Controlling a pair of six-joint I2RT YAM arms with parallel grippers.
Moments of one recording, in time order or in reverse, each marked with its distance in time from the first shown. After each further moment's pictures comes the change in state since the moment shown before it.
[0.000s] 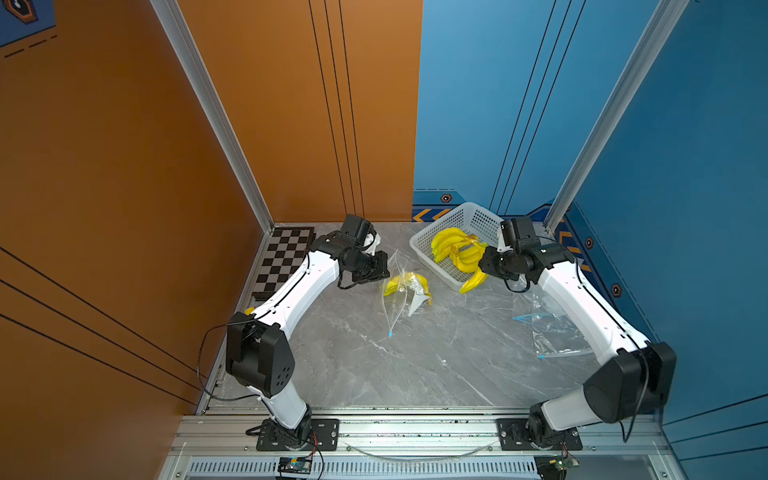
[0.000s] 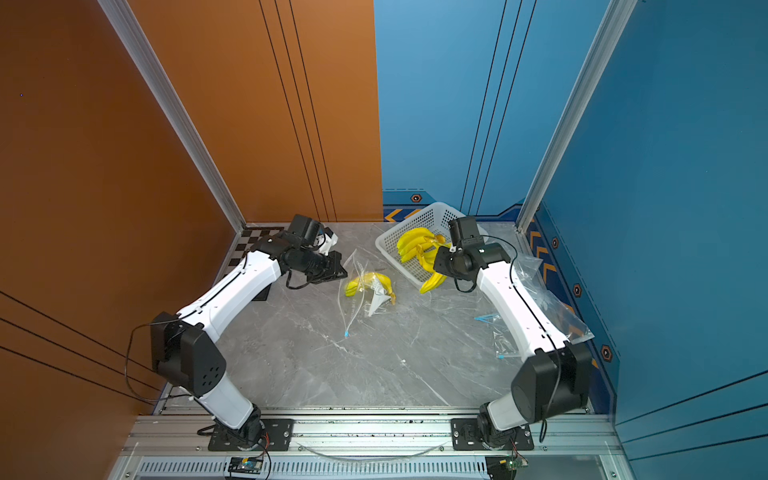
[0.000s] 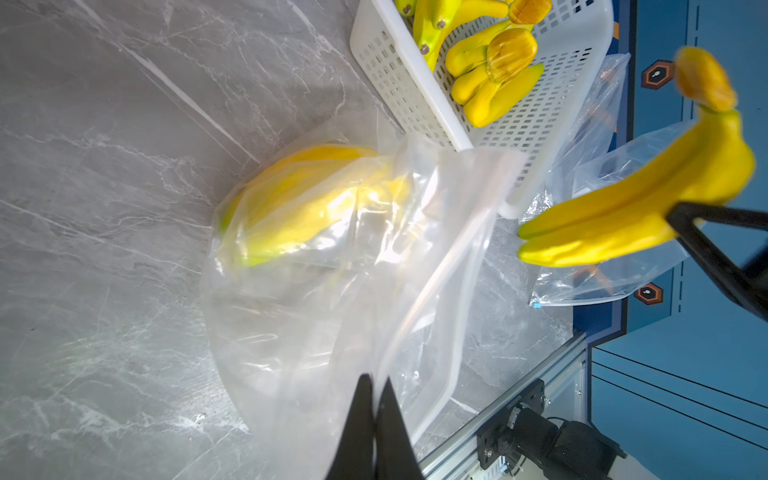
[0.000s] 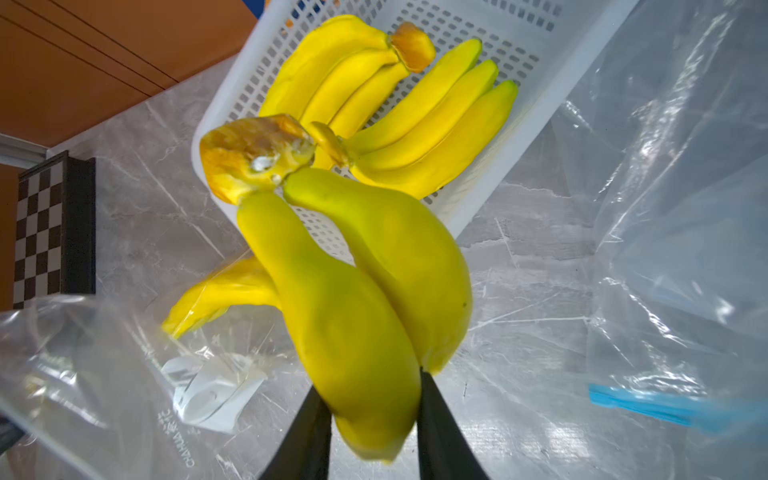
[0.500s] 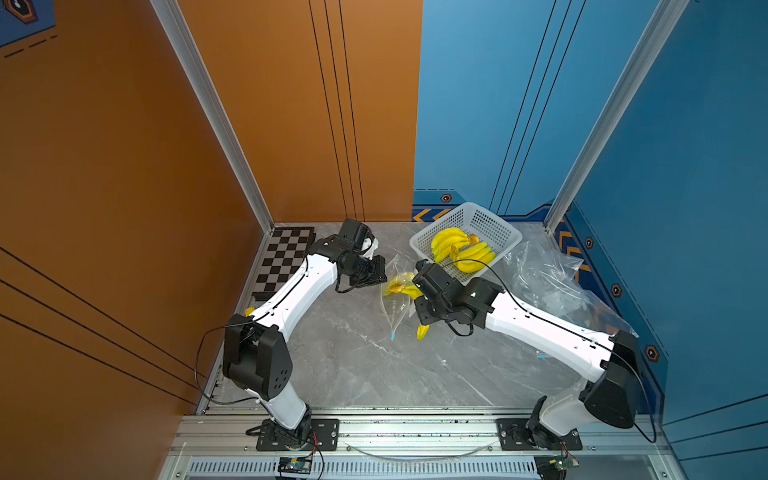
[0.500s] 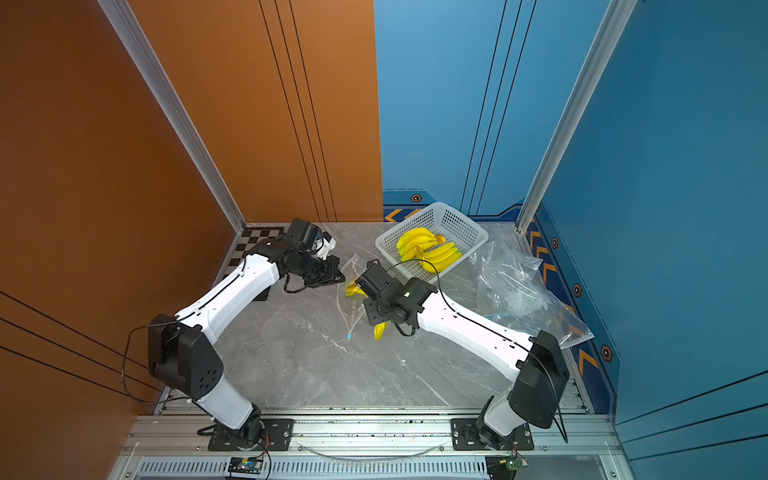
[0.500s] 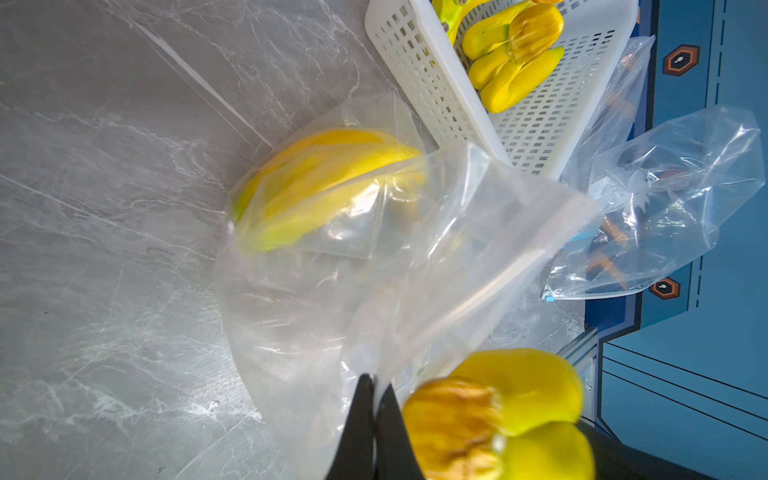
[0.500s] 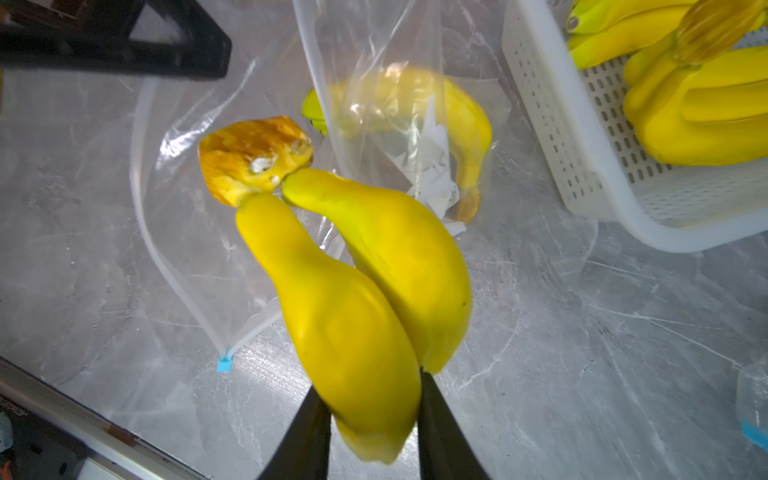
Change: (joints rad) left arm 0.025 -0.022 -0.061 0.001 -0.008 0.029; right arm 0.671 -0.093 -0.066 -0.048 0.286 -0.035
